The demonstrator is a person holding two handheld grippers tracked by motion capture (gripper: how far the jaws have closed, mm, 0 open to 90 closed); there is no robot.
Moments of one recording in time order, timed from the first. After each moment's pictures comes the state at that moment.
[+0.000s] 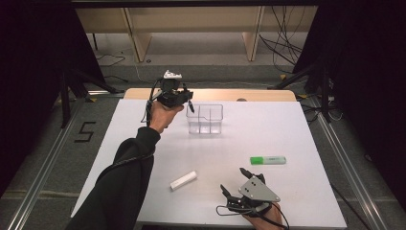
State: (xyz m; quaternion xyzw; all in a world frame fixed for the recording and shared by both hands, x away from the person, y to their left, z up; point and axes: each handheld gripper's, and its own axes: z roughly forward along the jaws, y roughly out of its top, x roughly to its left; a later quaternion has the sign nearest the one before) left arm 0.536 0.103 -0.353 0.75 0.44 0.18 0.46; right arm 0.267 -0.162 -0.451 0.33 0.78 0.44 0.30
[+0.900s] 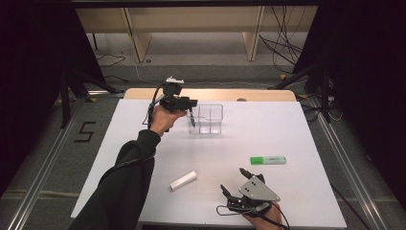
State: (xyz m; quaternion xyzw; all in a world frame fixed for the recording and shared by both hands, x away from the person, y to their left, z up) left arm 0.542 0.104 -0.372 0.76 0.46 0.14 0.44; right arm 0.268 -0.163 -0.453 0.33 0.78 0.45 0.30
